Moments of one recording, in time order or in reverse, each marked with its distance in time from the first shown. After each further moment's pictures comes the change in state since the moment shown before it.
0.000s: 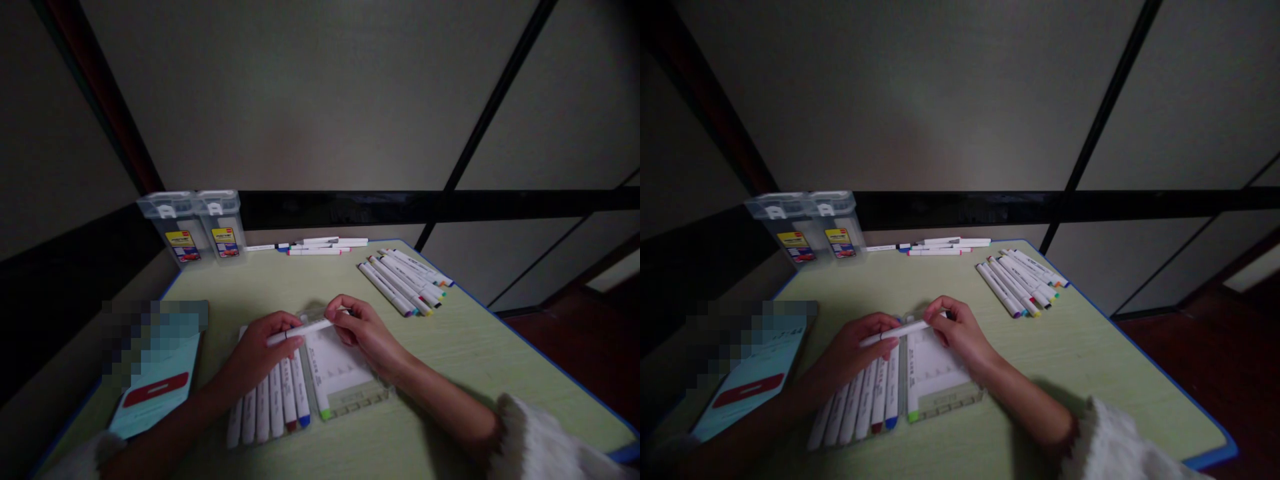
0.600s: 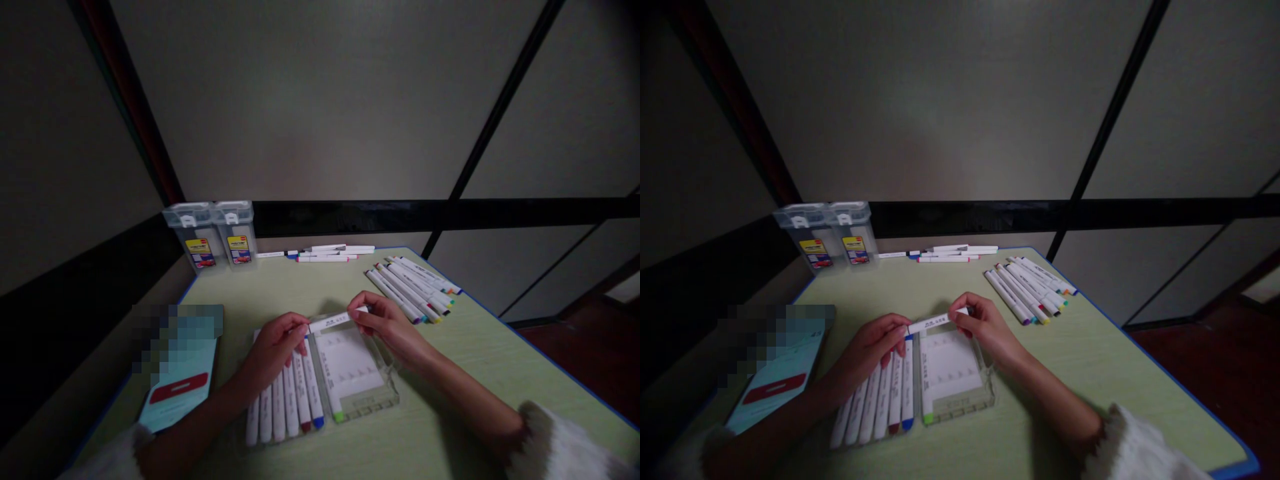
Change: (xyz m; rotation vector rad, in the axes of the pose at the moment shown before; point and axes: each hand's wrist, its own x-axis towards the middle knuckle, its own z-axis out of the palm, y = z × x) left_hand 0.001 -0.002 0.002 -0.133 0.059 -0.036; right_hand 0.003 -0.005 -0.024 -0.150 -0.026 -0.115
